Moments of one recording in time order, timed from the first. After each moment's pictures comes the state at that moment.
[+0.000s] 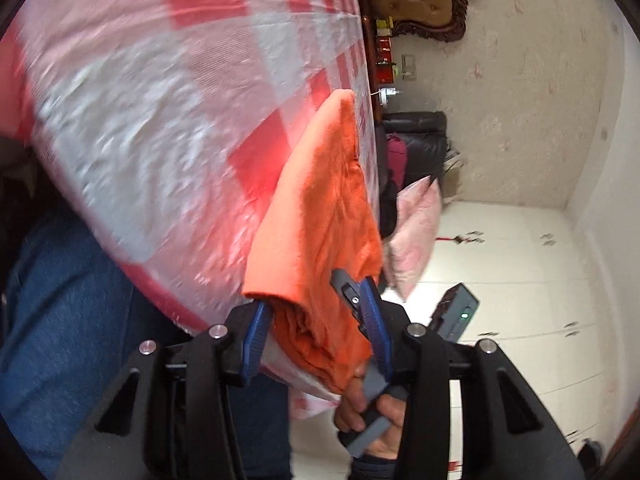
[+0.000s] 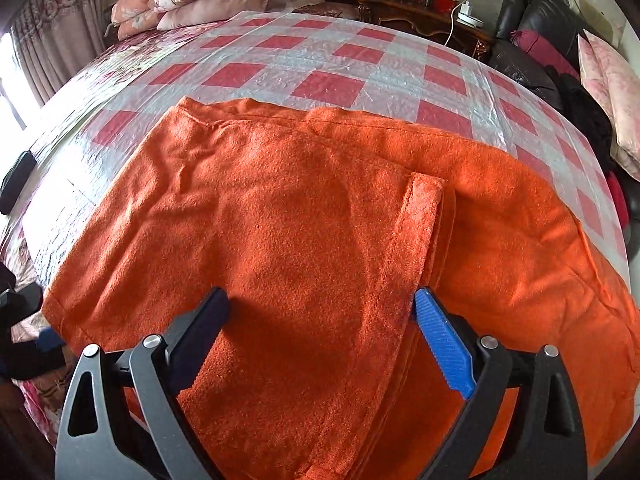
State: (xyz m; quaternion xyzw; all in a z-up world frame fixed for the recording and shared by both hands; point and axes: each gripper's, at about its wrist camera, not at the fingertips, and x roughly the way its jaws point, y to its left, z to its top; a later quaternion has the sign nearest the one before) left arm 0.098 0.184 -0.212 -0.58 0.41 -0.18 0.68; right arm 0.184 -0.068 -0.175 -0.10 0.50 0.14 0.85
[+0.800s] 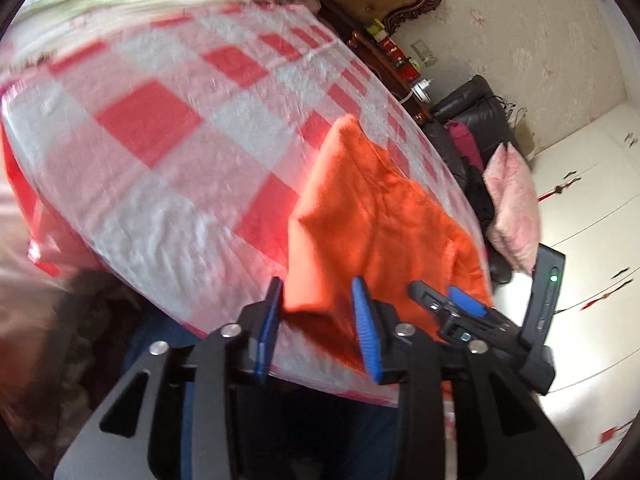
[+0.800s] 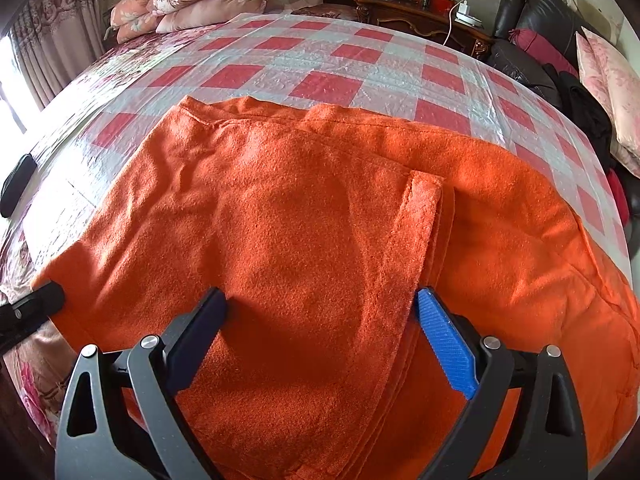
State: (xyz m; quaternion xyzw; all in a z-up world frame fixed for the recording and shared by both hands) left arm 0.099 0.164 -0.156 -0.35 0.42 -0.06 0.84; right arm 0.183 -0.070 -0.176 -0.09 0.50 0.13 0.85
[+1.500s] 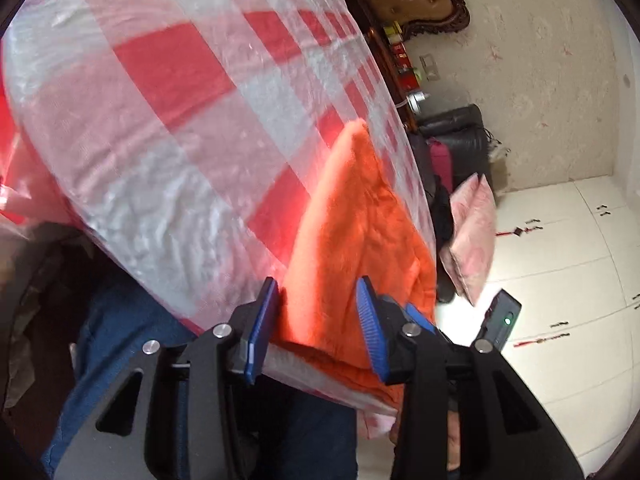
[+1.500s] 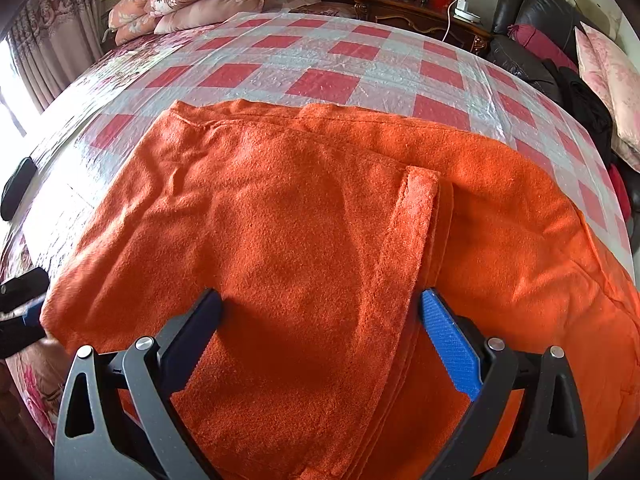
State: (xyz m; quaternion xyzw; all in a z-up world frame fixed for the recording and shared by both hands) left arm 0.101 0.203 -0.192 -0.50 0.43 -0.10 0.75; right arm 0.183 -0.072 -0.178 -0.09 0.50 0.14 0.85
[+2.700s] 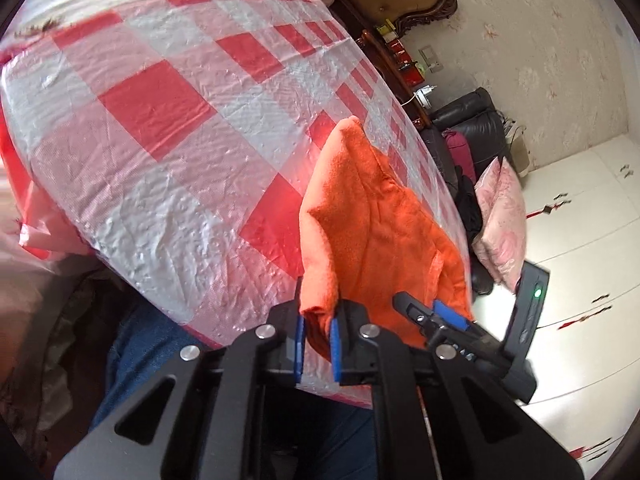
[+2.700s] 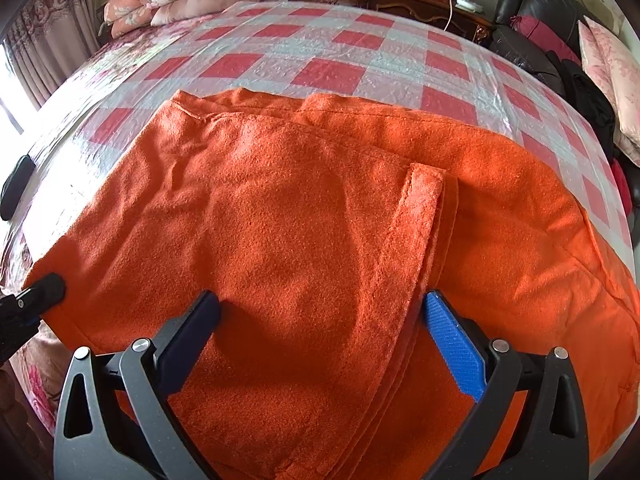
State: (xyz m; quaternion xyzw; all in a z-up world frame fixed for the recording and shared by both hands) left arm 0.099 0.180 -0.167 -0.39 0.43 -0.07 0.81; right arm 0.189 -0.063 -0.178 -0.09 0.53 0.13 0.83
